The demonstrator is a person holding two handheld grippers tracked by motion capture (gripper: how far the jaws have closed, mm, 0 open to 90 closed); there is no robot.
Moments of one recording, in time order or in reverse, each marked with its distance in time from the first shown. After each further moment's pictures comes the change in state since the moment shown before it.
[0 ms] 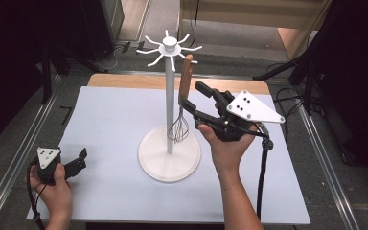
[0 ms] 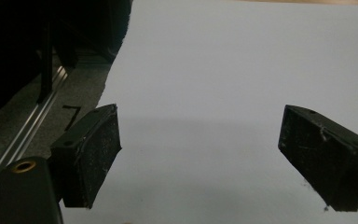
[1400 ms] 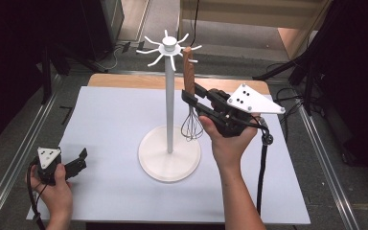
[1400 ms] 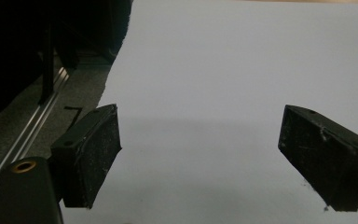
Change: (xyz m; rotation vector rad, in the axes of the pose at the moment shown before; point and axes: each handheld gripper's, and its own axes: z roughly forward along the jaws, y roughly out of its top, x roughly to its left) left arm -0.001 0.000 0.000 0.003 0.006 0.011; right arm -0.006 0.004 0.007 0.026 0.061 0.040
